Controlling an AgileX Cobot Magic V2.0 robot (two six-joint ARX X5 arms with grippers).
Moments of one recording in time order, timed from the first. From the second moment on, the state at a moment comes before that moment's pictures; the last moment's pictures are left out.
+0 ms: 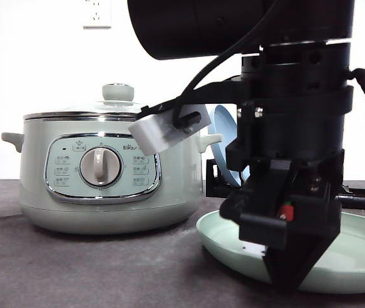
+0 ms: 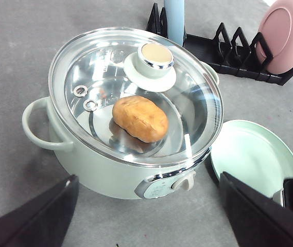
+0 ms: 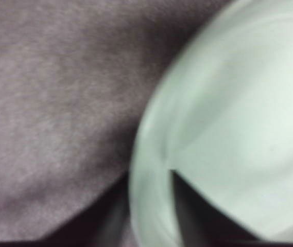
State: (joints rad) left_arx -0.05 0.77 1.00 -0.83 0.49 0.04; right_arx 1.10 1.60 0.93 -0.78 0.28 0.08
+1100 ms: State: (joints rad) left_arx -0.05 0.77 1.00 -0.83 0.49 0.04; right_arx 0.82 1.20 1.24 -0.77 -0.15 0.01
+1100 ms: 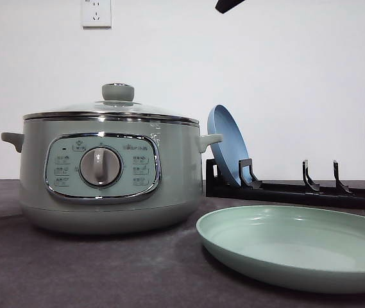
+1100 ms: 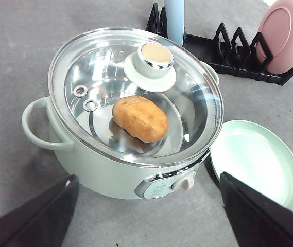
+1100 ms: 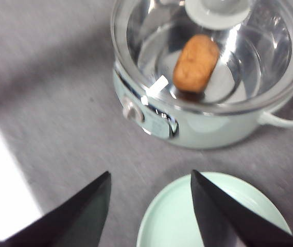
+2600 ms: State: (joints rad) left_arx -0.27 1.32 1.56 -0.89 0.32 -0.01; right_arx 0.58 1.20 1.24 -0.77 -0.43 0.00
